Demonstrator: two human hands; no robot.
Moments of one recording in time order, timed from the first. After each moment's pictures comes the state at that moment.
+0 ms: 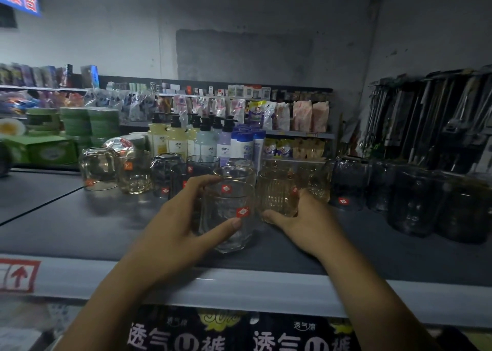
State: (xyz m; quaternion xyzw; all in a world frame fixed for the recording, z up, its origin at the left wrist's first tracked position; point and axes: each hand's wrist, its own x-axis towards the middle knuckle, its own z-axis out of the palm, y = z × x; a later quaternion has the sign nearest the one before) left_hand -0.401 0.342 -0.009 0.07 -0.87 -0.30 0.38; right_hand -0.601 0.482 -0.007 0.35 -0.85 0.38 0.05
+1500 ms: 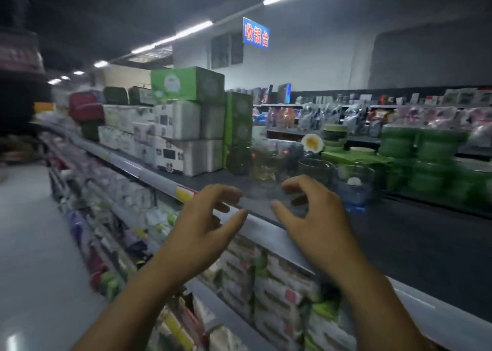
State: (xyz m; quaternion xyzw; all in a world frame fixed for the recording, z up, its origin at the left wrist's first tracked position) left_hand 0.150 -0.070 -0.022 0.37 -0.78 -0.15 0.49; right_hand -0.055 -0.033 -0.001 0.65 -0.57 0.49 0.00
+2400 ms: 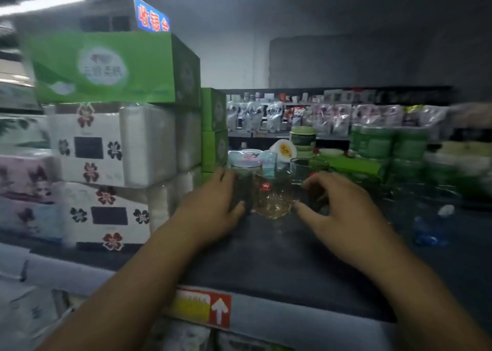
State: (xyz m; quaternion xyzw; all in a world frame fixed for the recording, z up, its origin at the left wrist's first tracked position) left_hand 0.152 -0.404 0.023 0.29 -0.93 0.01 0.25; right_hand 0.003 -0.220 0.030 0.51 -0.76 0.38 0.14
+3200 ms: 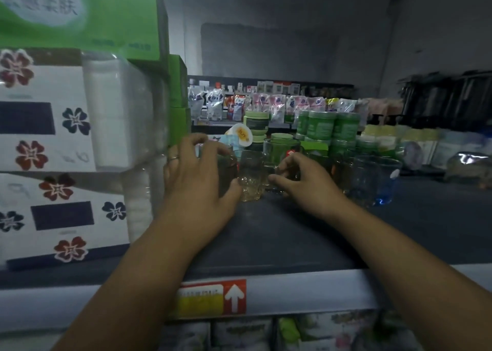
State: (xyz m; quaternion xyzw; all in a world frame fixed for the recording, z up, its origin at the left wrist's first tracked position) left_hand 0.166 -0.397 0.009 0.18 -0.87 -0.12 0.44; right_hand -0.021 -0.272 0.007 0.41 -0.78 0.47 0.07
